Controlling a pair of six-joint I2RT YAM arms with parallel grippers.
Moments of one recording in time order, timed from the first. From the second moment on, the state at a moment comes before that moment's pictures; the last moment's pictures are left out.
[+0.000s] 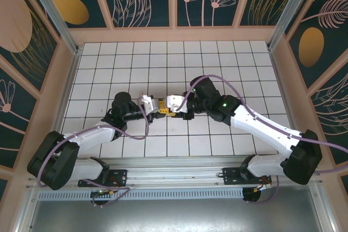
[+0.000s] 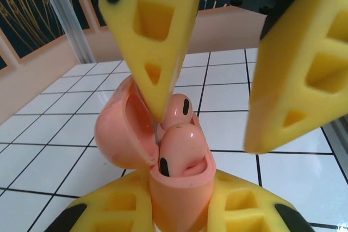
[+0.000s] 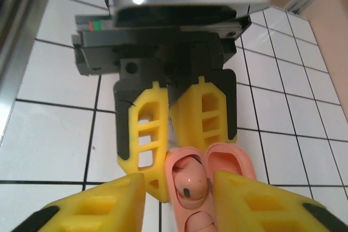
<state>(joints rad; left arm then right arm) -0.54 1.30 0.47 0.65 0.80 0.31 0.84 1.25 1.03 -0.38 -0.38 -0.78</state>
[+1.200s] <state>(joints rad) -0.55 1.30 0.47 0.68 0.83 0.31 0.67 1.25 0.96 -0.33 -0.71 -0.74</state>
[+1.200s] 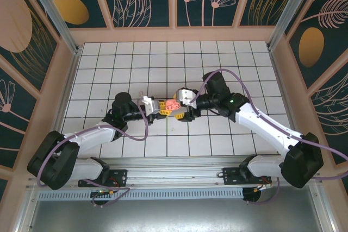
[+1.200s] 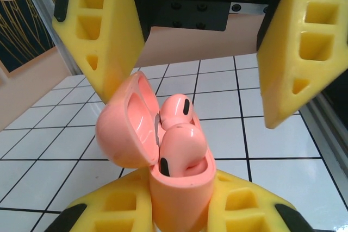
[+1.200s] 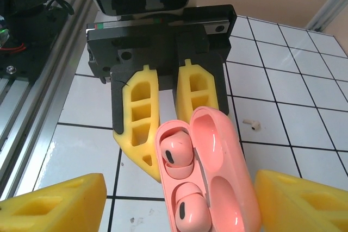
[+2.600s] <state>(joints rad) -0.57 1.34 0.58 0.61 0.85 0.28 0.56 1.22 0.89 -0.19 -0.91 -0.65</state>
